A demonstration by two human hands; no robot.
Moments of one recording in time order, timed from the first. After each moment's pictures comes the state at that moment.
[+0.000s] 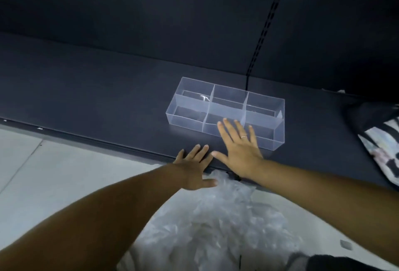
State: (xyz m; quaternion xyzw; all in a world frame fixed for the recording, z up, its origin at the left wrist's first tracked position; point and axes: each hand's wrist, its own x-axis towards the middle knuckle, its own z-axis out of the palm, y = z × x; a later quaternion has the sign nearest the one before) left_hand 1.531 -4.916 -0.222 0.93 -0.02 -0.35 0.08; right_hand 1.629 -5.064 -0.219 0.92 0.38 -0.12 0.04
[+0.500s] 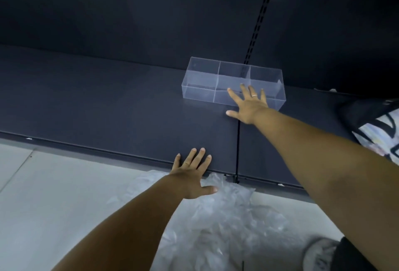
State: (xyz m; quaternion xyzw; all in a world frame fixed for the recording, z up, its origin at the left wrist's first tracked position) left_hand 1.523 -4.919 -0.239 0.94 0.00 -0.32 0.09; right_hand 1.762 -5.043 -0.203 0.94 0.29 -0.15 0.11
